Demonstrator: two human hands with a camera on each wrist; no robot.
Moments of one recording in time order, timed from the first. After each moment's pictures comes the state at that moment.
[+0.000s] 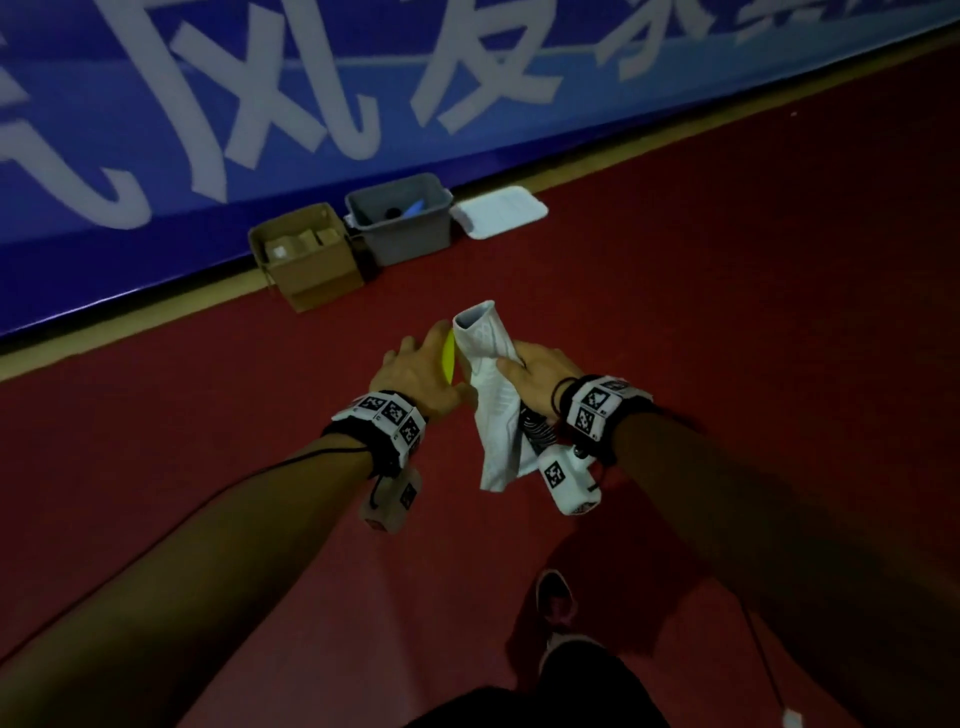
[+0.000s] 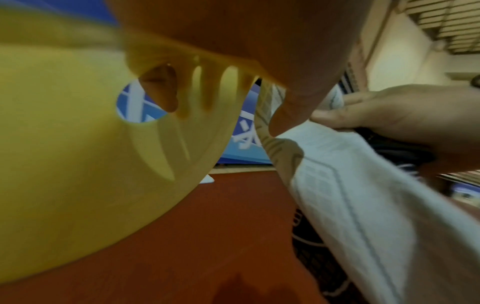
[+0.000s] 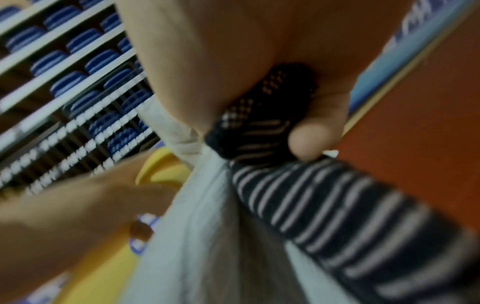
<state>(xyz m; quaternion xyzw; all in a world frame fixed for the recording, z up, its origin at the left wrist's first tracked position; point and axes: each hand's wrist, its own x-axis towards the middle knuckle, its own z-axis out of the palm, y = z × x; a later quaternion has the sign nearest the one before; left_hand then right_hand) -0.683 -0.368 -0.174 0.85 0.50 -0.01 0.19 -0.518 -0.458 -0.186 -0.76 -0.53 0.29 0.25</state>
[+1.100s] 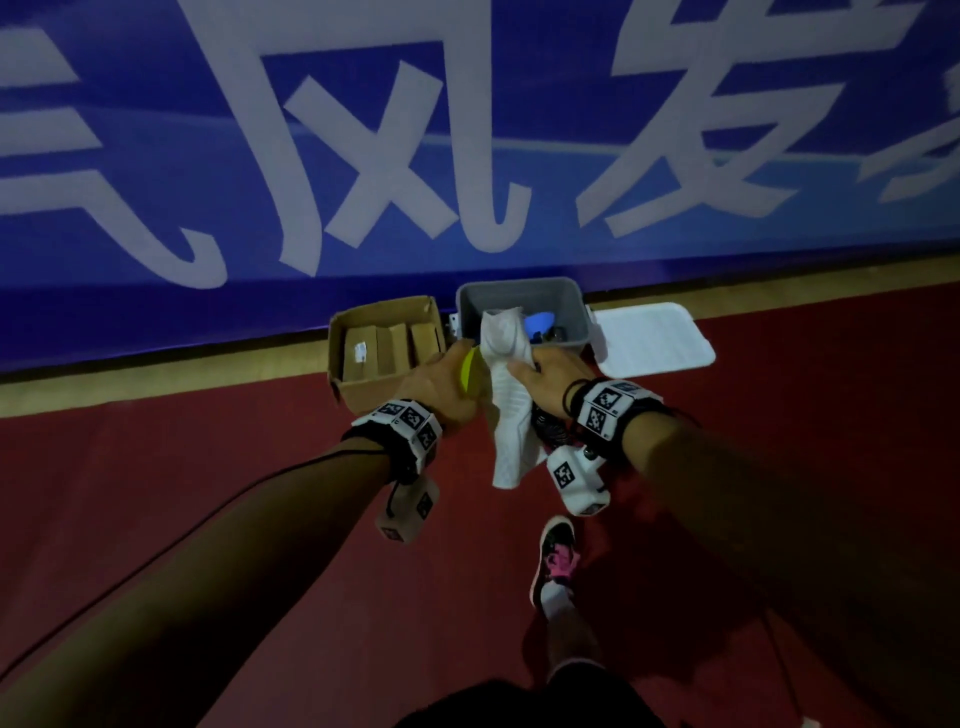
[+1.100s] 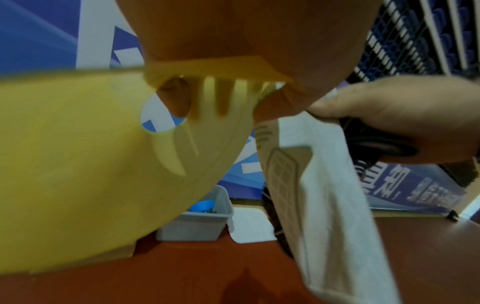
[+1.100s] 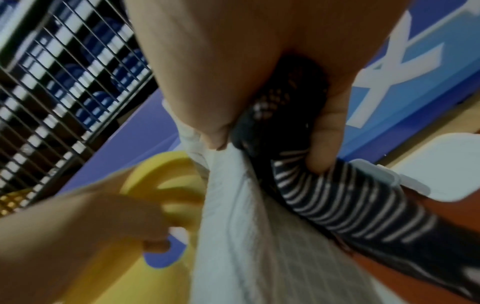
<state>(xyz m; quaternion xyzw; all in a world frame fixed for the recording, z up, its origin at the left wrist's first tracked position) -0.529 0.470 -0.172 0.79 0.57 0.03 0.22 -0.347 0.440 -0.170 -0.71 -0.61 0.31 0.17</state>
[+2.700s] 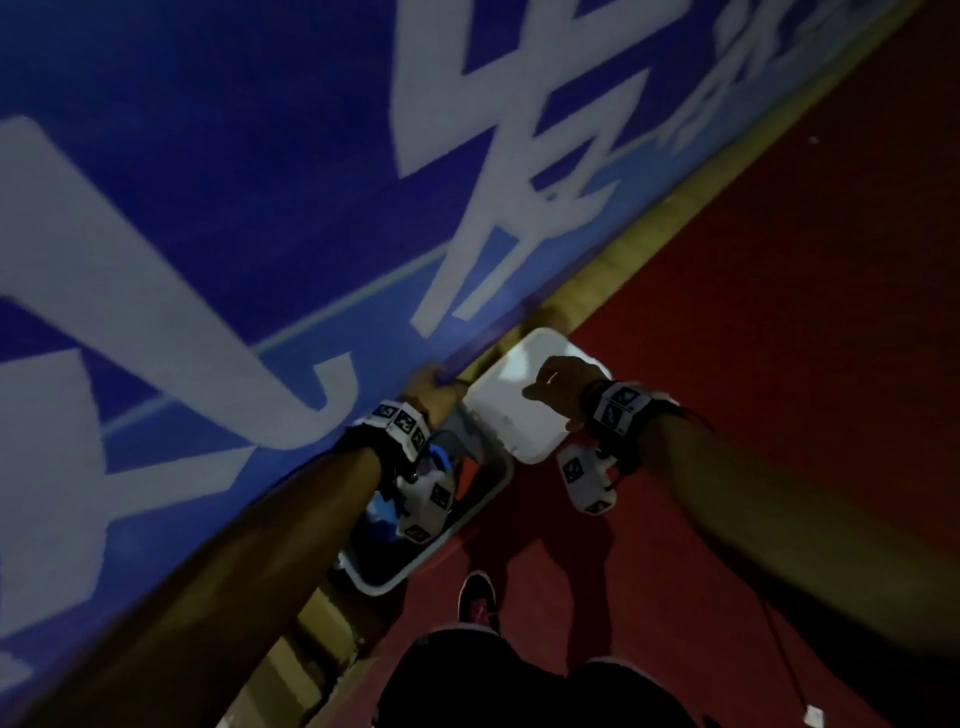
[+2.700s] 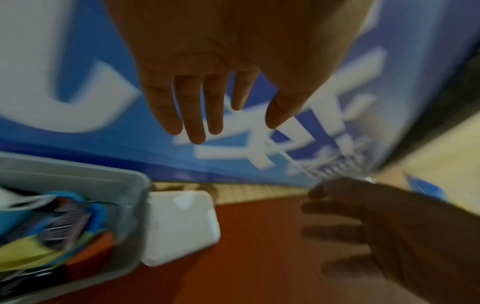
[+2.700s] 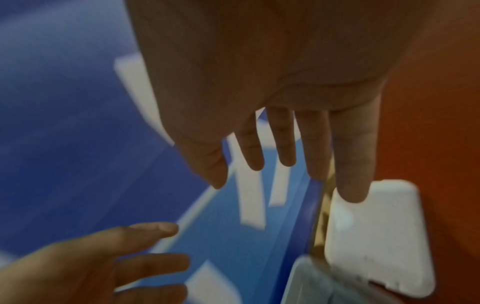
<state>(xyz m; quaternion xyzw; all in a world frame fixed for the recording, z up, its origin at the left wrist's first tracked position) -0.125 1.133 -0.253 0.70 0.46 -0.04 0.55 0.012 0.980 -0.215 -0.89 -0.27 0.35 0.14</state>
